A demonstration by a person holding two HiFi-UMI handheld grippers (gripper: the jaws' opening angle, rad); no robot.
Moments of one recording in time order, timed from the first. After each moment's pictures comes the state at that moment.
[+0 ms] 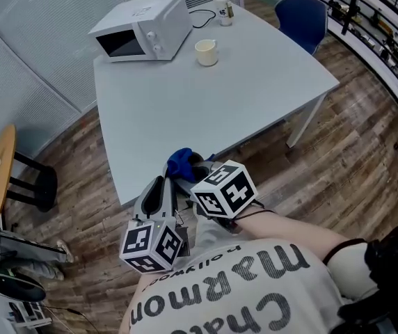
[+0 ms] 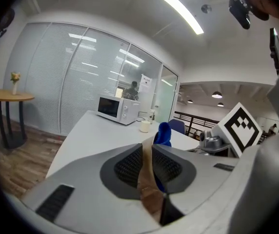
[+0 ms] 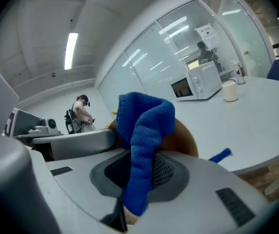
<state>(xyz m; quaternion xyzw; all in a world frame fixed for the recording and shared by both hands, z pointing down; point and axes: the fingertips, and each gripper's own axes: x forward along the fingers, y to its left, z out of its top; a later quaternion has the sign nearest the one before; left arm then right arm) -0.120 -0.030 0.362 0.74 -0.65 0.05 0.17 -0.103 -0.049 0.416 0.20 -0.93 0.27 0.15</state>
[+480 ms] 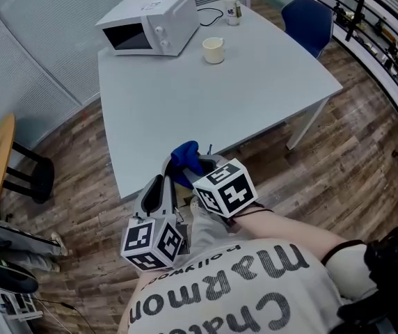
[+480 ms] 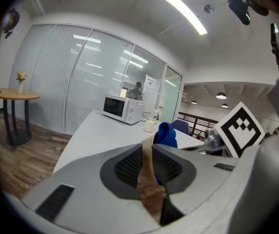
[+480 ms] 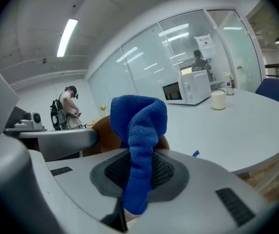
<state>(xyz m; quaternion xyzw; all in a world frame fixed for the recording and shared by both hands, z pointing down) -0.138 -0.018 0.371 0.73 -0.66 0.04 0.17 -0.096 -0.061 0.428 0.27 -0.92 0.22 0.19</state>
